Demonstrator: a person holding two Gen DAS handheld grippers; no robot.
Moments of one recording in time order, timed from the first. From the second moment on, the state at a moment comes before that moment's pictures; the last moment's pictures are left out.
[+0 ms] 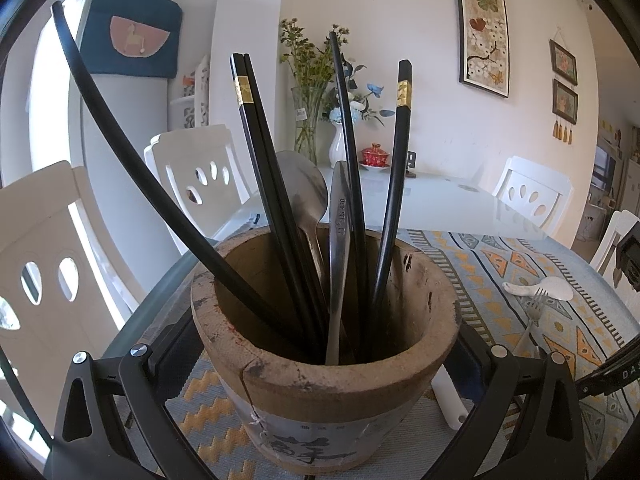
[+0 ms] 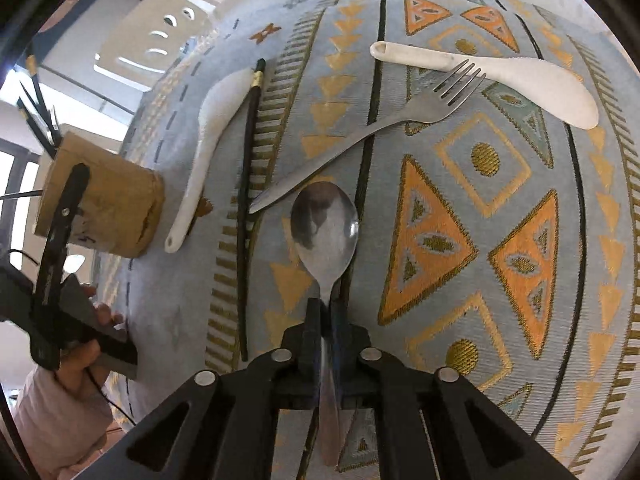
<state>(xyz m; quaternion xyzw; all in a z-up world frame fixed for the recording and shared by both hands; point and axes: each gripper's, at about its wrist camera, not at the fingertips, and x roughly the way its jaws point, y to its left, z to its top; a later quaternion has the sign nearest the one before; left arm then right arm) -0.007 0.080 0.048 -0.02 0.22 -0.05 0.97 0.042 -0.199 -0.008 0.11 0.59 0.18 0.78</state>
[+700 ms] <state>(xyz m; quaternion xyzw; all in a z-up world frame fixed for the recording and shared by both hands) -0.007 0.078 0.046 -0.02 0.22 -0.05 0.97 0.007 -0.165 0.046 0.12 0.45 0.32 0.82</state>
